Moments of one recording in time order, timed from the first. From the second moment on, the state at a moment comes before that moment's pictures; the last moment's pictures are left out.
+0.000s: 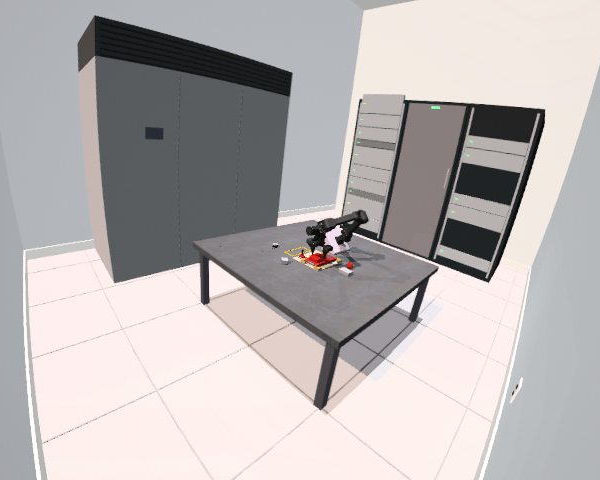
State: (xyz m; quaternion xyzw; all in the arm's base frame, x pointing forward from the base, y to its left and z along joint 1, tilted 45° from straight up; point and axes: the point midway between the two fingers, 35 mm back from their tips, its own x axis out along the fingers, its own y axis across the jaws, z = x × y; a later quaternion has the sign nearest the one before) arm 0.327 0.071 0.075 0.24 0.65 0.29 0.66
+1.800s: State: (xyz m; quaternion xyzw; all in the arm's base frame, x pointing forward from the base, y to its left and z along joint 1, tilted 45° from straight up) arm 0.326 0.075 0.072 0.24 0.65 0.29 0.66
